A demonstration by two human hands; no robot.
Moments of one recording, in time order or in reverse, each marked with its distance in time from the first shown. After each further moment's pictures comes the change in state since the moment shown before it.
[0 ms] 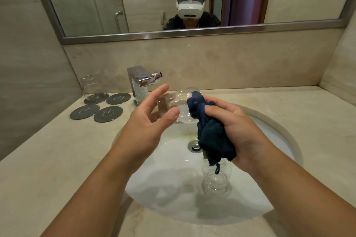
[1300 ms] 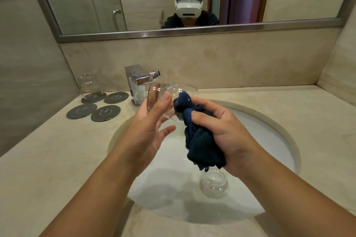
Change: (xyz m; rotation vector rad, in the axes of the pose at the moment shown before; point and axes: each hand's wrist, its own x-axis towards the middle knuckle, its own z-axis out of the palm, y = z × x) left_hand -0.001 0.006 0.015 -0.324 -0.008 -0.165; right_hand -0.005 0.010 0.009 -0.043 -0.093 -0.044
